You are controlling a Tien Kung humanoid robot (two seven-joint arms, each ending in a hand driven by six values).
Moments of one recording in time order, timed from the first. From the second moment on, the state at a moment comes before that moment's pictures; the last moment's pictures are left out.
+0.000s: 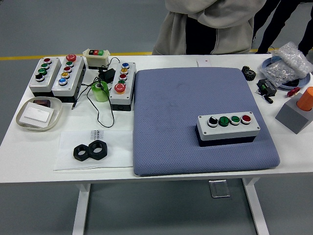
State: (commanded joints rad) left arm -0.07 0.14 -0.12 -0.22 -0.30 0.23 -0.14; right arm 0.32 -0.65 1.32 1.41 -0.43 -0.15 0.05
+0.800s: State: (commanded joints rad) left arm -0.08 0.14 -0.12 -0.22 -0.30 0.23 -0.14; right arm 0.32 -0.64 1.32 1.40 -0.47 -0.08 0.01
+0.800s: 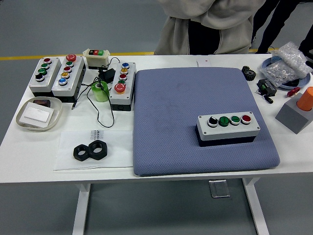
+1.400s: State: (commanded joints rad) left arm -0.07 0.14 -0.13 -0.22 -0.28 0.23 -0.14; right arm 0.32 -0.64 1.31 1.40 -0.48 -0.06 0.00
